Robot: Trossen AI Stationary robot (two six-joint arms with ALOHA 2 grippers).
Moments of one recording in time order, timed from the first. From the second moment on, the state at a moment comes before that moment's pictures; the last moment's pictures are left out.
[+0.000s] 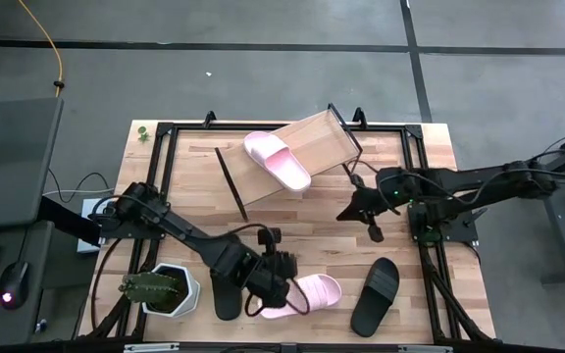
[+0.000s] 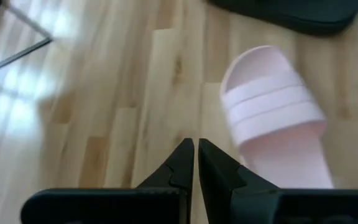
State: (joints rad) left arm -0.41 1.97 1.79 -0.91 -0.53 -0.39; right arm 0.06 0.95 0.74 -0.32 -0.19 -0.03
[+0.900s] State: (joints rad) left arm -0.50 2.14 1.78 -0.76 -0.44 -0.16; right arm 0.06 0.94 0.74 -0.38 -0.19 -0.06
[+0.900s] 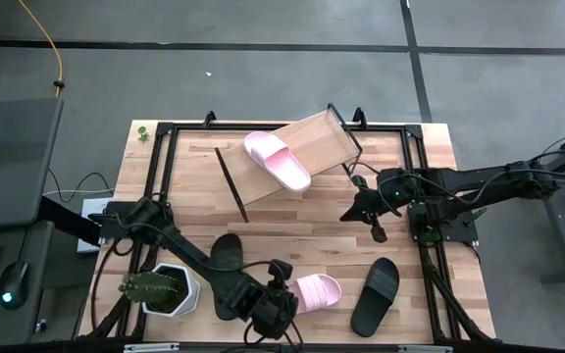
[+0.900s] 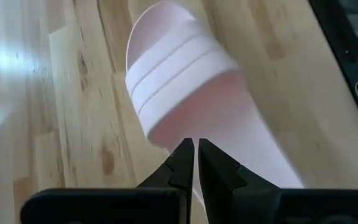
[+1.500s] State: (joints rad) left arm -0.50 2.16 1.78 -0.67 -0.56 -0.05; right arm 0.06 0.94 0.74 -0.38 -0.19 -0.05
